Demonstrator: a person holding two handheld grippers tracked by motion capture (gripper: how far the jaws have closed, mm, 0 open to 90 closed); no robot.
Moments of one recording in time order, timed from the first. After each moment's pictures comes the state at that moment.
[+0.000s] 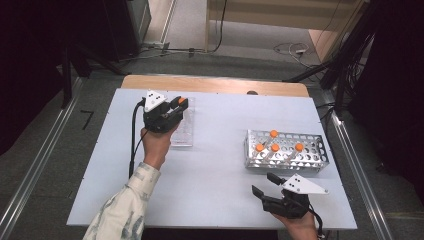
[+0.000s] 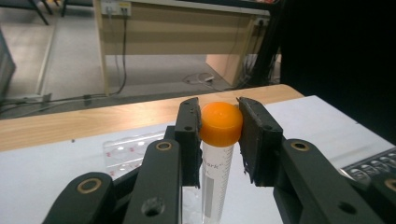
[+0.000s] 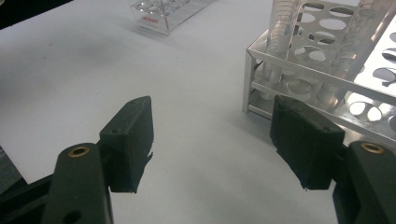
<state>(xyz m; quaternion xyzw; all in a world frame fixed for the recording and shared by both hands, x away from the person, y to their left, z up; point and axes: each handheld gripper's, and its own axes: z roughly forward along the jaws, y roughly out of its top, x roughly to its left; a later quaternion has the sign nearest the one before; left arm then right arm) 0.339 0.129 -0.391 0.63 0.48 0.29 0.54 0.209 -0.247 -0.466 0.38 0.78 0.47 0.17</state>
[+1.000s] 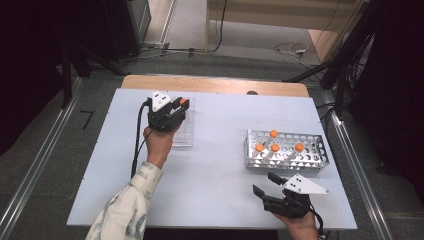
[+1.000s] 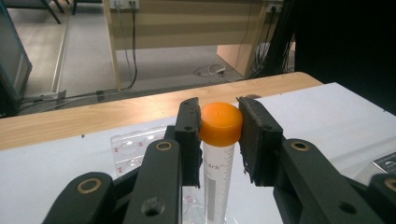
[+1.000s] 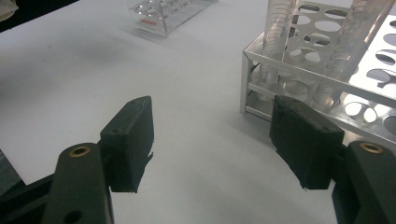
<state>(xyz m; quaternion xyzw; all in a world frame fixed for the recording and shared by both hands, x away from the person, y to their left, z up) 0.350 0.123 -0.402 0.65 0.48 0.30 0.51 0.209 -0.249 -0.466 0.38 0.78 0.47 0.17</state>
